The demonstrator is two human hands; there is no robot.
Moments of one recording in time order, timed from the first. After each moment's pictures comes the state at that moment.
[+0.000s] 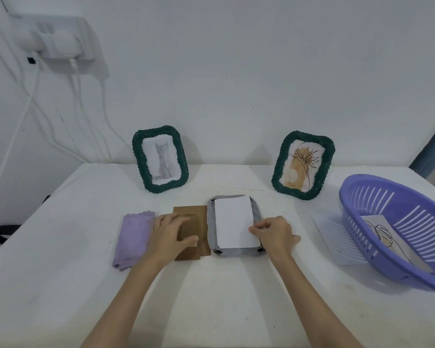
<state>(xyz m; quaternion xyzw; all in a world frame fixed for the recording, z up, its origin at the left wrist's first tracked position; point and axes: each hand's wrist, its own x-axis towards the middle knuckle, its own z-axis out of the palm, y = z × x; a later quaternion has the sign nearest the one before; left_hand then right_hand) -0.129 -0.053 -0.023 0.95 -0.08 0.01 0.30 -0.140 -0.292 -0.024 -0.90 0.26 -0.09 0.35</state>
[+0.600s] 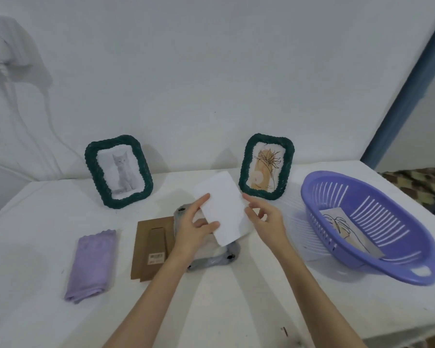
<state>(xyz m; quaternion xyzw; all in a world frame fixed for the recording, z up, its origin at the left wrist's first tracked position) -0.124 -0.172 0.008 0.66 -0.10 -0.07 0.74 -0.152 -0.345 0.011 -0.82 0.06 -0.20 0.54</state>
